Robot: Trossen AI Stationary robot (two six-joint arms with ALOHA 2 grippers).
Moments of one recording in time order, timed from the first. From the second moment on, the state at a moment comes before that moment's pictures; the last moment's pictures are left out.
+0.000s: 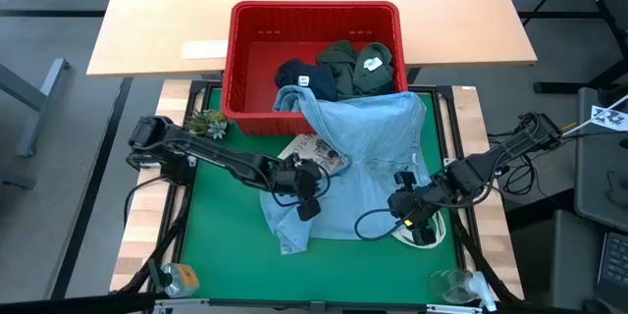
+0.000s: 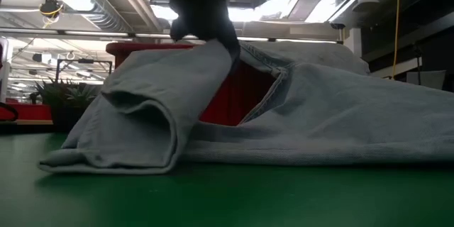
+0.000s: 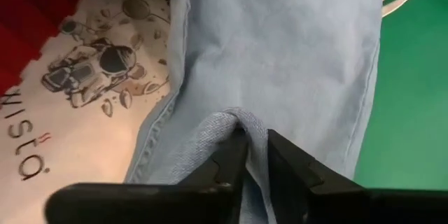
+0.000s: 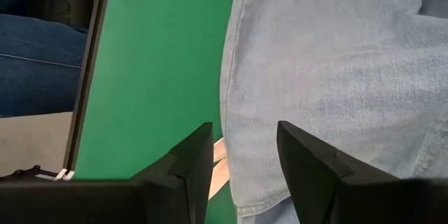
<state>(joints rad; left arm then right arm) -0.21 1.72 1.28 -0.46 -0.29 -0.56 0.54 1.29 1.21 -1.04 0.02 0.36</state>
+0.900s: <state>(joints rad) -0.19 1.69 1.35 -0.68 0.08 -0.59 0.54 1.48 1.21 -0.58 0.11 0.18</state>
